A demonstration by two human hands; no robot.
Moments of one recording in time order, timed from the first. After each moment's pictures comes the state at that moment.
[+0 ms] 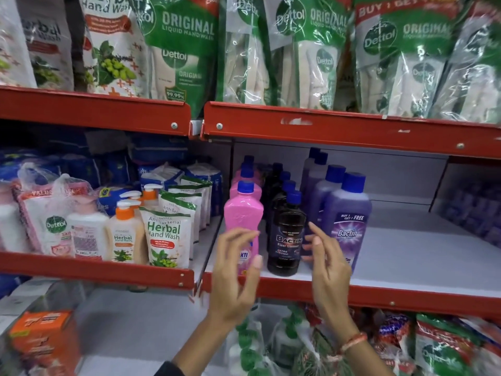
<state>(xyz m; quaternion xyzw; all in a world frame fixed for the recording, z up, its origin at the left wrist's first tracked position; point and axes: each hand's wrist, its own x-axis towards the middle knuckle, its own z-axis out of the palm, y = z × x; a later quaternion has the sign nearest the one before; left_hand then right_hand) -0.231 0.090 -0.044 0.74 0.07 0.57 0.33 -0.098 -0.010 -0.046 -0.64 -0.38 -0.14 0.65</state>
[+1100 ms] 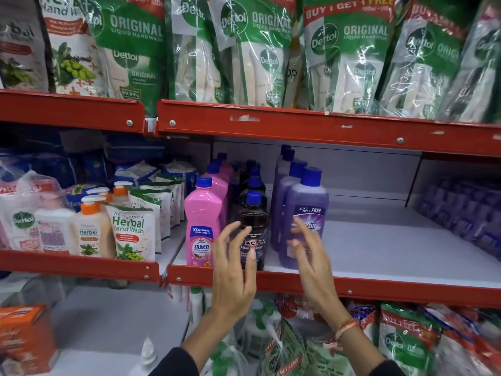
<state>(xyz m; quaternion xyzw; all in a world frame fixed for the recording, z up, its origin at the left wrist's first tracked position) -0.170 0.038 -0.061 0.76 0.16 0.59 0.22 -0.051 -0.065 -0.044 -0.68 -0.45 -0.05 0.58</state>
